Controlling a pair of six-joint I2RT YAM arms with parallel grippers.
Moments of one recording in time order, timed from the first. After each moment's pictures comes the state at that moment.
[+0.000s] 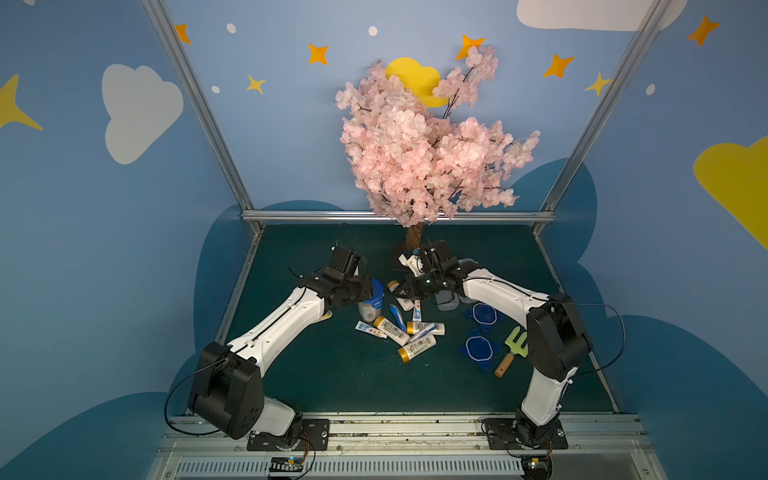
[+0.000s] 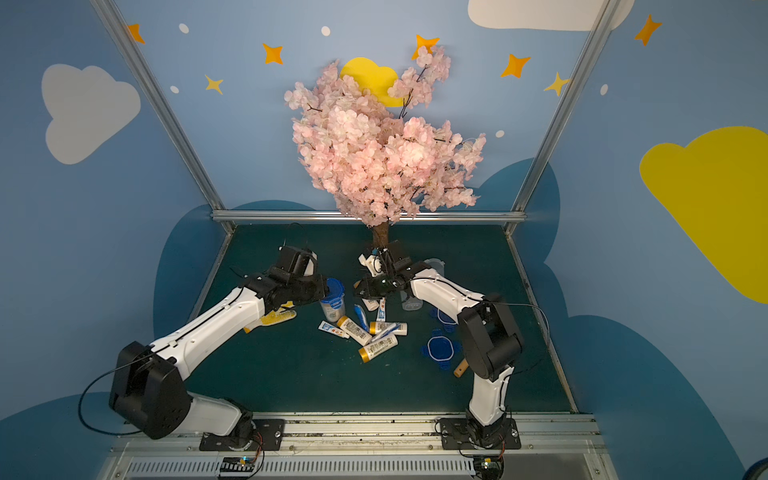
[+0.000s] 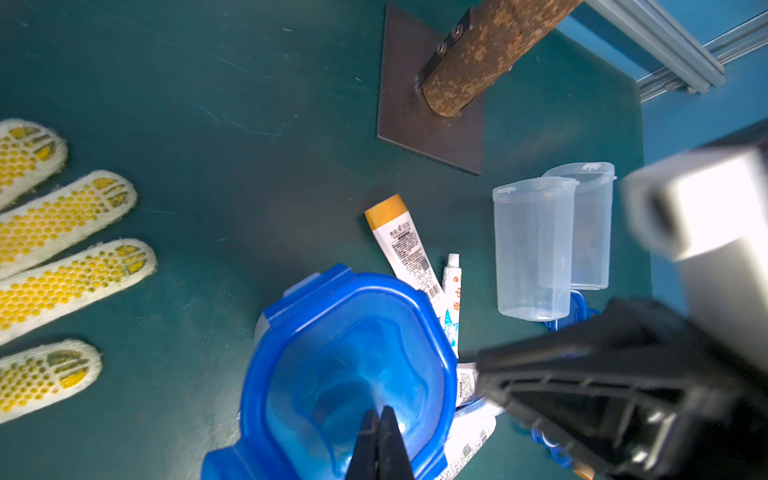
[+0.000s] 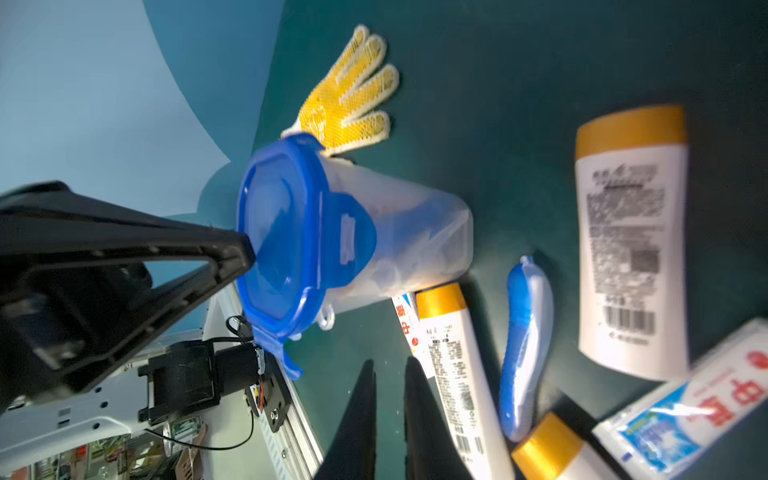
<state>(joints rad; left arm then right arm) -0.45 1.45 1.14 -0.59 0.12 -0.62 0.59 1.83 1.35 -0.36 -0.68 0.45</state>
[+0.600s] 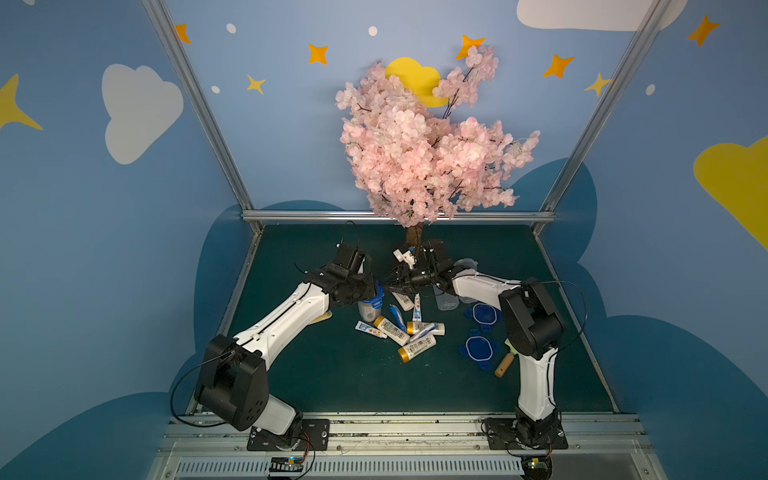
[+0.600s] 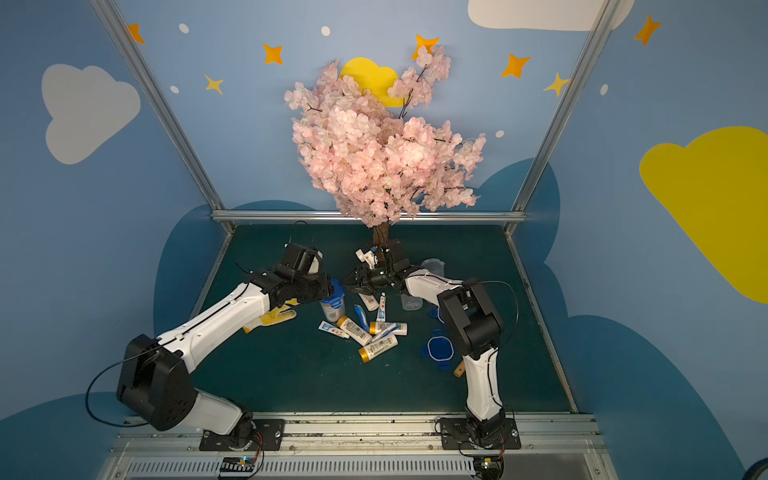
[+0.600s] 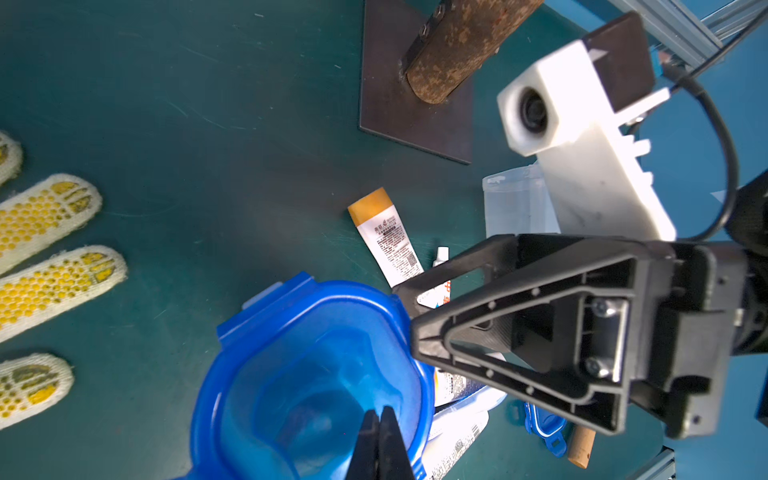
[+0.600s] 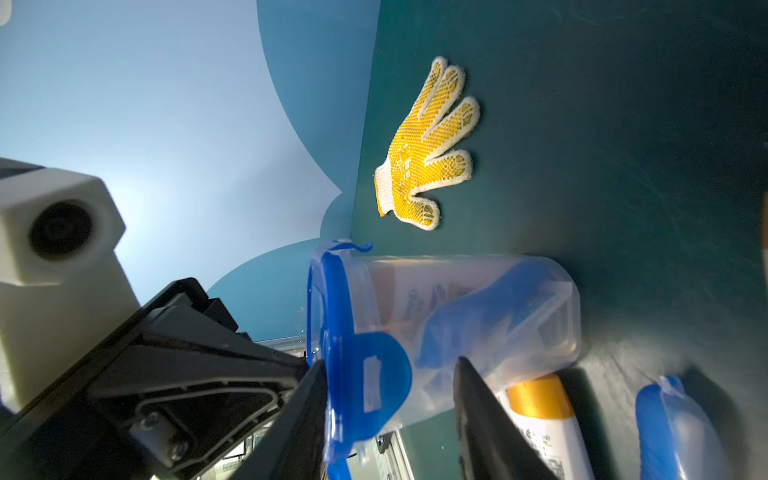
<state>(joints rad) -0.46 1.50 1.18 -0.59 0.15 -0.61 0.57 2.05 1.37 0.09 -1.00 0.85</state>
